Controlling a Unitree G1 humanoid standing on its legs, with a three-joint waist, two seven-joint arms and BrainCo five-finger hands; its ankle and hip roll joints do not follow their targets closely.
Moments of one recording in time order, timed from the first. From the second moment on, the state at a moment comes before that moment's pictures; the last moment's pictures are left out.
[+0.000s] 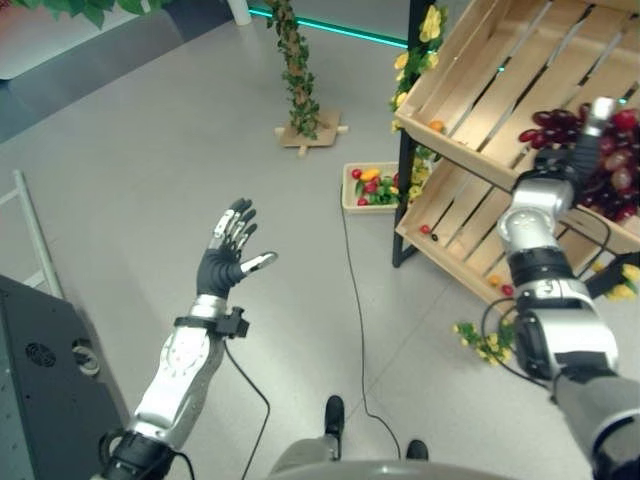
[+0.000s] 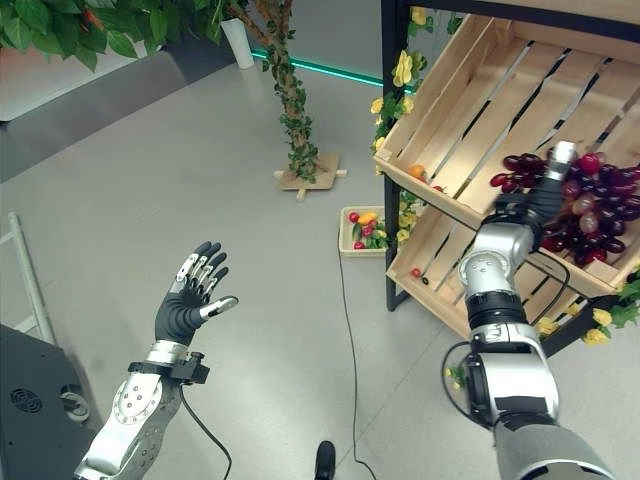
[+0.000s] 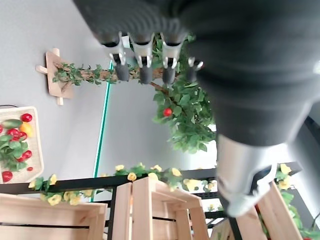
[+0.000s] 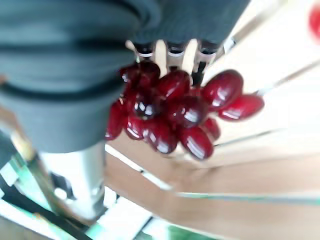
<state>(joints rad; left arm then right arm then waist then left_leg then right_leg) 0.03 0.50 -0.21 -0.14 -0.48 -0.32 0.14 -0.93 -0.49 0.05 0.82 1.06 -0.35 -0.39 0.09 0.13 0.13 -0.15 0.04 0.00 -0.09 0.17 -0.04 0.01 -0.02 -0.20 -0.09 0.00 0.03</state>
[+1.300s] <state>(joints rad) 0.05 0.53 -0.20 -0.18 -0.48 -0.30 0.10 -1.31 -0.67 0.68 1.36 0.01 0.07 -0.20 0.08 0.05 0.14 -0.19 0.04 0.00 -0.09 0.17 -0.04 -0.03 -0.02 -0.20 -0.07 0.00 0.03</state>
